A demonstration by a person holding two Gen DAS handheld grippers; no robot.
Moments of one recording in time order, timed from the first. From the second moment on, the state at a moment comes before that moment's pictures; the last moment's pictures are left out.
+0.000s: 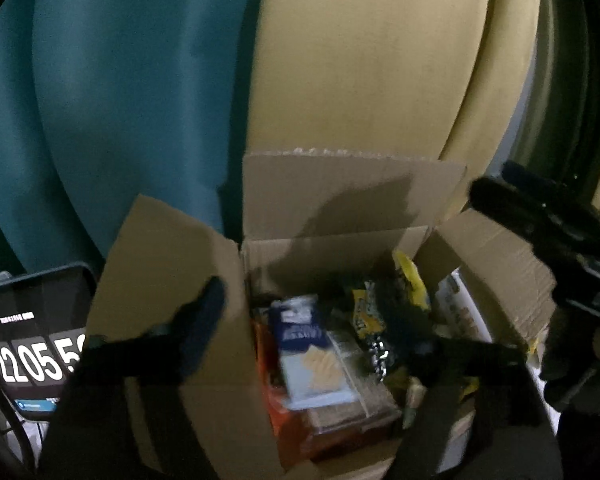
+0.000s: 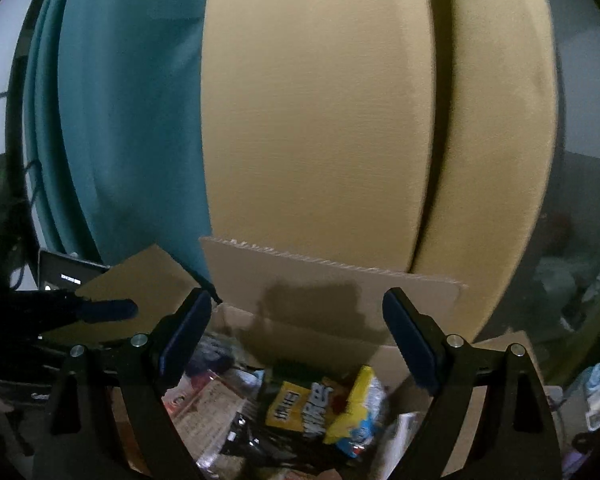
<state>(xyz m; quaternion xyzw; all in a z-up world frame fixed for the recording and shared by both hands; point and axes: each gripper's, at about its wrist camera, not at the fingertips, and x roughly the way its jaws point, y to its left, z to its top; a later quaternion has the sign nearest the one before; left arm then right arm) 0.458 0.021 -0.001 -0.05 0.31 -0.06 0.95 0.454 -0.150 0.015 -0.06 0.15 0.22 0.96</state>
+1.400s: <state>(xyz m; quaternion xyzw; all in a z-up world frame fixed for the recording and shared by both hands) 0.234 0.004 0.033 -0.05 0.23 -0.13 0.96 0.232 -0.184 -0.006 -0.06 0.16 0.20 0.96</state>
